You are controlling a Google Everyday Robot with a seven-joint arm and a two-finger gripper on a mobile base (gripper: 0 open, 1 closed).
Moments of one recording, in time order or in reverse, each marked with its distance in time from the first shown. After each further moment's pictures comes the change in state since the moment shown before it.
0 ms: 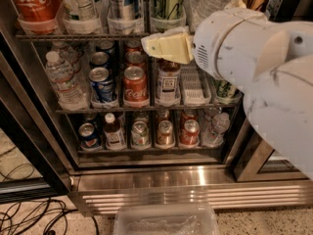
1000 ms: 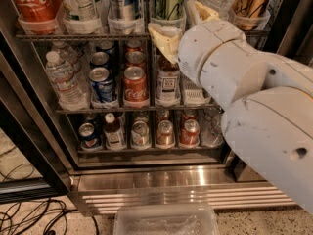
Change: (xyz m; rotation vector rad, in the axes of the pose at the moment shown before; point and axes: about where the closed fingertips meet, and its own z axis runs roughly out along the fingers) arm -0.009 0.020 0.015 -0.022 -0.211 -0.097
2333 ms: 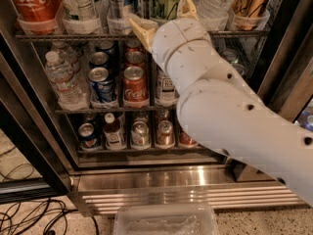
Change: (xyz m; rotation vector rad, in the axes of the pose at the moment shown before) arm -0.003 0.010 0.050 0.108 -0.105 0.011
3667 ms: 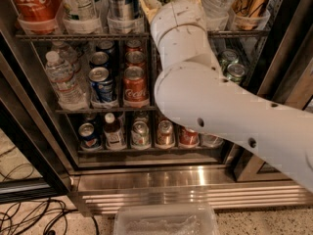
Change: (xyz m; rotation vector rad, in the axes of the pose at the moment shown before) arm -0.013 -0.041 0.025 0.253 -0.031 -0.123
